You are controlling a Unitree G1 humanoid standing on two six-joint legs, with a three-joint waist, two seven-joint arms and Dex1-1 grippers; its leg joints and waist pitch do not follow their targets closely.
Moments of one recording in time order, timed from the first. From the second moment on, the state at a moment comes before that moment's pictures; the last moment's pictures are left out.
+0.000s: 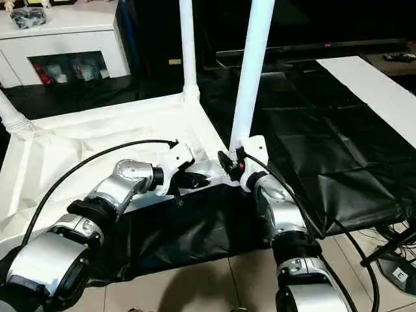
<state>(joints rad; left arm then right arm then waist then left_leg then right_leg) -0.84 0.08 -0.19 1.09 0.11 -0.05 -0.96 -0.53 -0.12 -0.06 0.70 0.07 0.03 0.46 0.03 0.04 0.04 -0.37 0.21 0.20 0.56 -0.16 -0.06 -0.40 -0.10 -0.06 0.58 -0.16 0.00</state>
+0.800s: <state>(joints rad) -0.72 0.12 -0.14 0.78 -0.05 0.07 -1.15 -0.17 -0.51 -0.01 0.12 0.37 0.34 1.11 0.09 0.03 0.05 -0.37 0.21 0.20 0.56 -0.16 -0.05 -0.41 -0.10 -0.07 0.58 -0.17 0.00</state>
